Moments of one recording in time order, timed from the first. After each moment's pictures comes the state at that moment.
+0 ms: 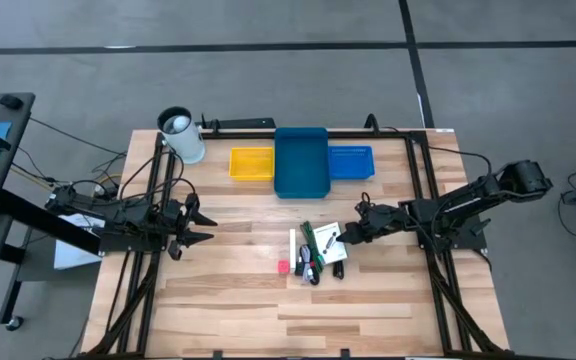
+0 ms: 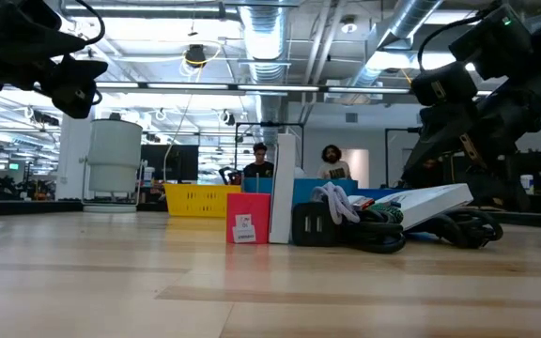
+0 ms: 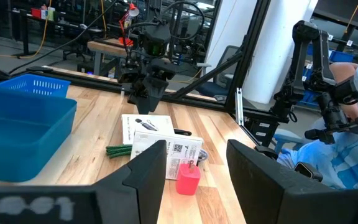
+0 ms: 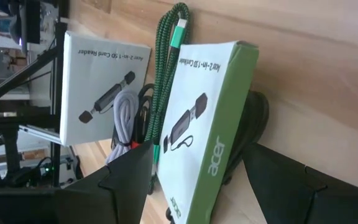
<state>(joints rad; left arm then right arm) -0.26 0.03 0.01 0.05 -0.12 -0.23 0.12 1.22 0.26 0.29 -0.03 1.31</state>
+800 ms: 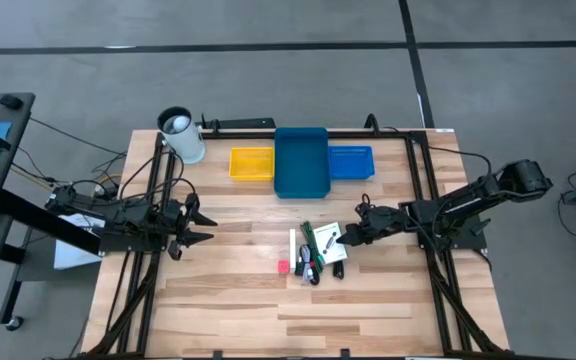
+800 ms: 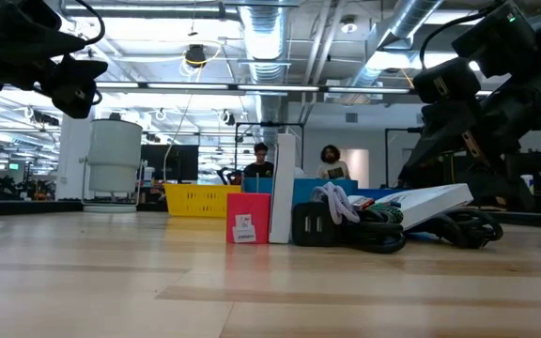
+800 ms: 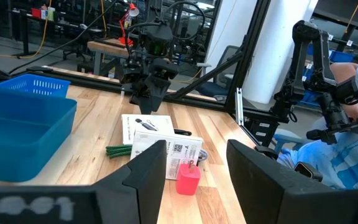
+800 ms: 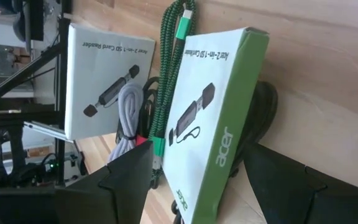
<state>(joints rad) -0.26 0.03 0.01 0.05 -0.12 -0.23 0.14 1.22 0.26 0.30 -0.03 1.34</state>
